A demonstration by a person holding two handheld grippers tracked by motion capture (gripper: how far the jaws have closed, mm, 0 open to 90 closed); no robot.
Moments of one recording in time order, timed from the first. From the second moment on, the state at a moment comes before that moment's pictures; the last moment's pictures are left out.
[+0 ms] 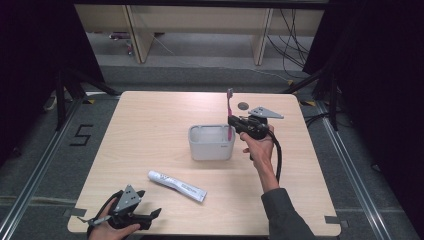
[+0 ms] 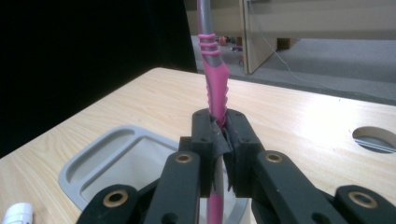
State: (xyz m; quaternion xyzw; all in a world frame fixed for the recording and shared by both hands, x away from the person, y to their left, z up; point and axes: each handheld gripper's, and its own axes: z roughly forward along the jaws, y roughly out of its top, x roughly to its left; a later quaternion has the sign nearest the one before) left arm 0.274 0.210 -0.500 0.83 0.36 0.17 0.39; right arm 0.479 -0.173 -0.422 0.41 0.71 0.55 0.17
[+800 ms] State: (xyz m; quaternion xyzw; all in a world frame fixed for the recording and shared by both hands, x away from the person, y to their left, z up) left arm 0.274 0.210 -0.500 0.83 0.36 0.17 0.39; right arm 0.480 -0.170 -0.435 0.42 0.71 0.53 0.18
